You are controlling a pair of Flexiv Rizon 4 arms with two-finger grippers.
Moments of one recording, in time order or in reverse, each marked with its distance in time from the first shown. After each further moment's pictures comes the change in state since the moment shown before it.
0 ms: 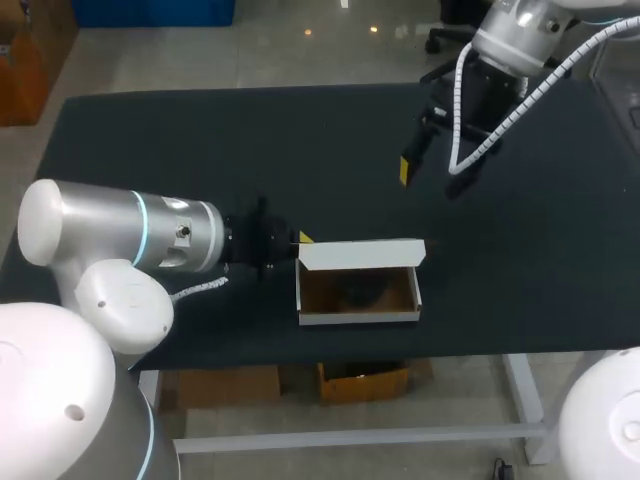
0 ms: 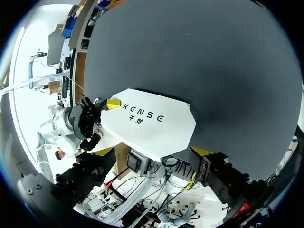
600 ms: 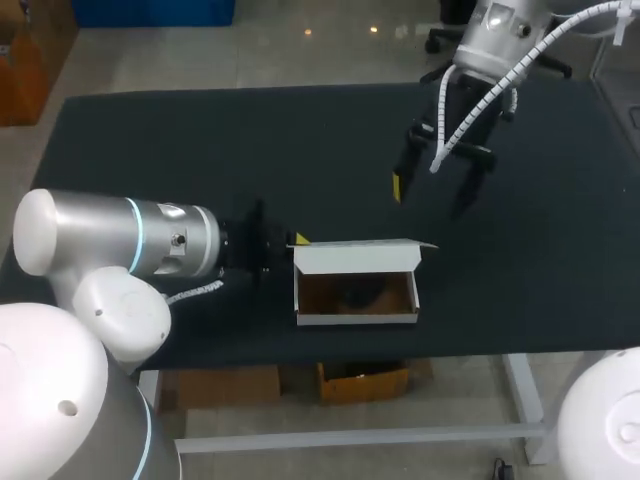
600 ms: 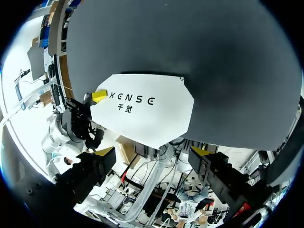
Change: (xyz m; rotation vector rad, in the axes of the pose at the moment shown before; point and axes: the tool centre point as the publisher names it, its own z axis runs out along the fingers) left arm 0.001 0.004 -0.003 -0.001 -0.024 0.073; right arm 0.002 -0.022 0.022 0.193 -0.014 0.231
